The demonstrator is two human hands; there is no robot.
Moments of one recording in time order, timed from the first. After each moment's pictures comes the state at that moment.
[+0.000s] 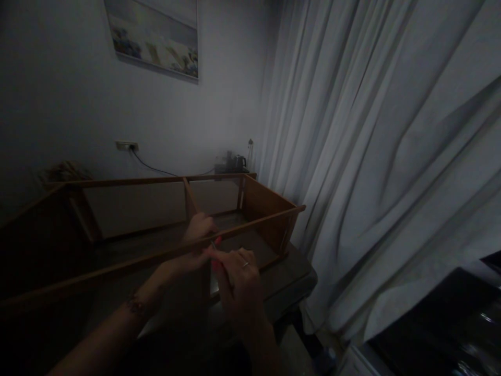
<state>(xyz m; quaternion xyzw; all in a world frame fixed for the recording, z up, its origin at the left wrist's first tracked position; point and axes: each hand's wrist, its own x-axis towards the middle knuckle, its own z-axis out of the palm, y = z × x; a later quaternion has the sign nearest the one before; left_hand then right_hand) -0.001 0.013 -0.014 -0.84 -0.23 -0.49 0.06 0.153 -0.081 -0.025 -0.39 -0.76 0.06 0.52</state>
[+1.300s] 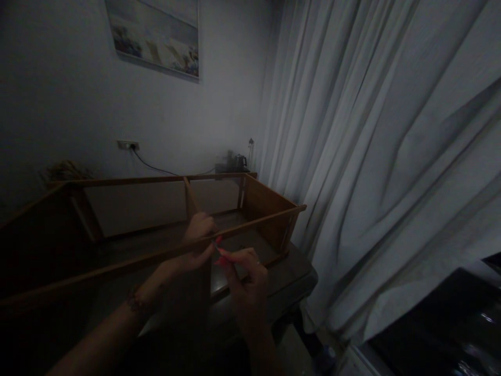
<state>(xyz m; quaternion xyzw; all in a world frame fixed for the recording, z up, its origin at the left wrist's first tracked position) 0.000 0.006 -0.008 -0.84 -0.24 -0.48 0.05 0.153 -0.079 -0.031 -0.38 -0.61 0.22 0.66</state>
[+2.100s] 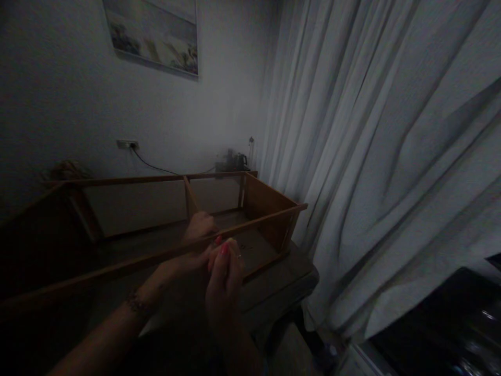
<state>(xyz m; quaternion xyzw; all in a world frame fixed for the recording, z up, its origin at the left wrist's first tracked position) -0.001 0.016 -0.018 -0.84 -0.23 -0.49 0.07 0.102 -0.066 -0.034 -0.41 -0.53 0.17 0.72</state>
